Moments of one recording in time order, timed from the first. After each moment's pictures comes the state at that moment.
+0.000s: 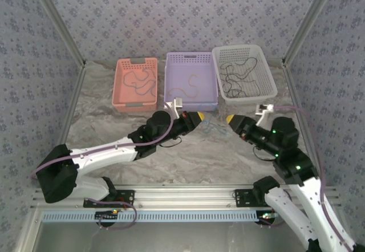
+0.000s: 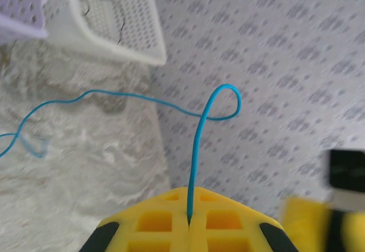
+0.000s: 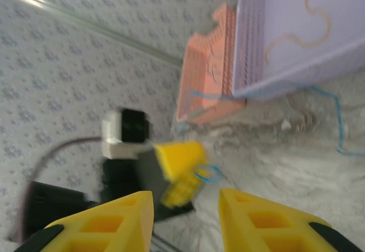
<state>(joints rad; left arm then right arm) -1.00 1.31 0.78 0.43 0.03 -1.25 0.43 0.55 0.75 -0.48 -0.37 1.01</state>
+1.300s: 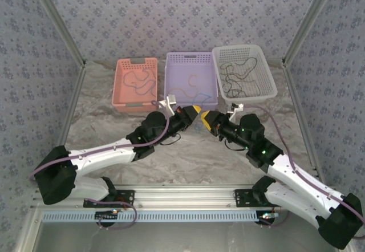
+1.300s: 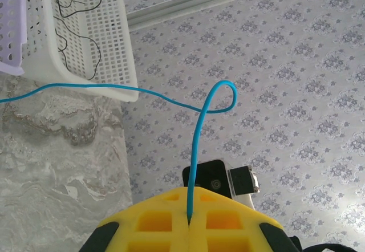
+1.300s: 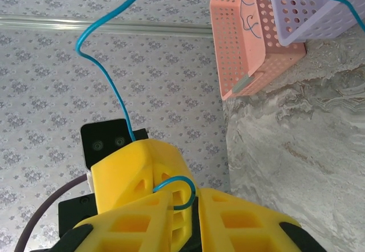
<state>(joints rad) -1.00 1.30 0.75 0.55 -0.05 -1.33 0.68 0.80 0.56 0.11 -0.21 1.46</state>
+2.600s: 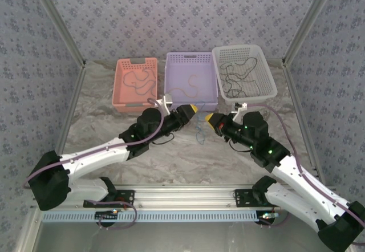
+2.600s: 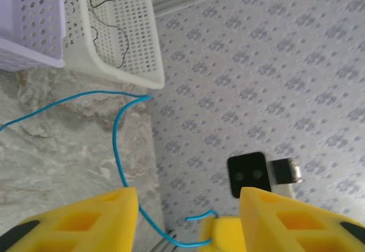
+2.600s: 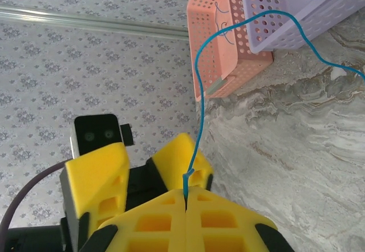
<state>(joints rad) -0.93 1.24 0.75 0.37 0.06 -1.28 0.64 0.76 0.64 -0.12 -0.23 1.34</state>
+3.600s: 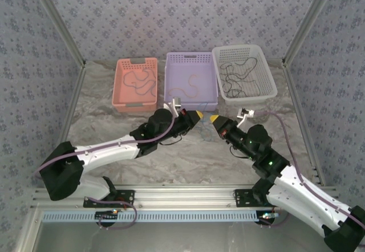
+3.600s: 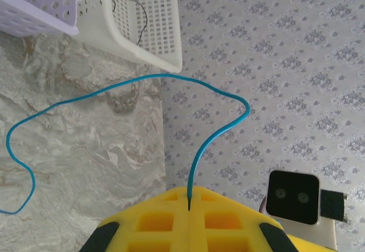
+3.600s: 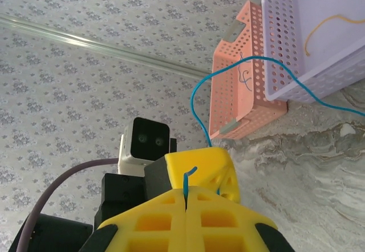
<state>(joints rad) -0.97 1.35 0.79 0.39 0.04 -1.35 0.72 0.62 0.46 0.09 -0.01 1.25</state>
